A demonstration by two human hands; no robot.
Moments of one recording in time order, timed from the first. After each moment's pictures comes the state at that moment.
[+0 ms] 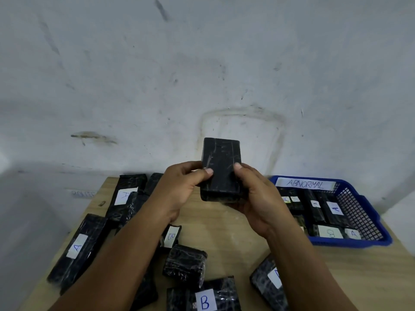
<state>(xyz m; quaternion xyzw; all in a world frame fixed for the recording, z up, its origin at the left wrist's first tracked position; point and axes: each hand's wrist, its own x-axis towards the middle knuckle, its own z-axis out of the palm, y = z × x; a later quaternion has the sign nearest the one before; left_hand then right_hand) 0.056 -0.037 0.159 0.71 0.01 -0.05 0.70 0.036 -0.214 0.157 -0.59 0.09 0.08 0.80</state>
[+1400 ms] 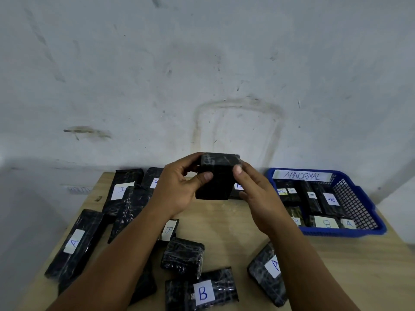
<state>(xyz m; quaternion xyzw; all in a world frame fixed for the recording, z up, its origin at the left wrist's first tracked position) 0.060 -0.033 0.132 0.77 -0.14 0.09 0.62 0.033 -0.227 0.134 -0.67 -0.04 0.03 0.74</state>
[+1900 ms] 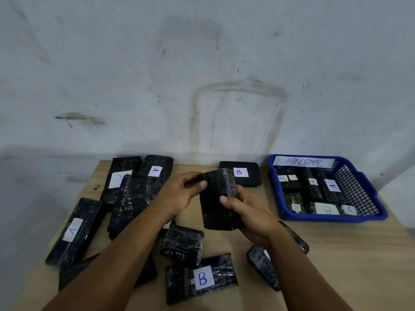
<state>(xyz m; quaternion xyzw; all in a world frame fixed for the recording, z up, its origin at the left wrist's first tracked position) 0.074 -0.028 0.058 0.77 -0.05 -0.10 0.63 0.029 -0.234 0.049 -0.59 0.05 0.20 0.78</state>
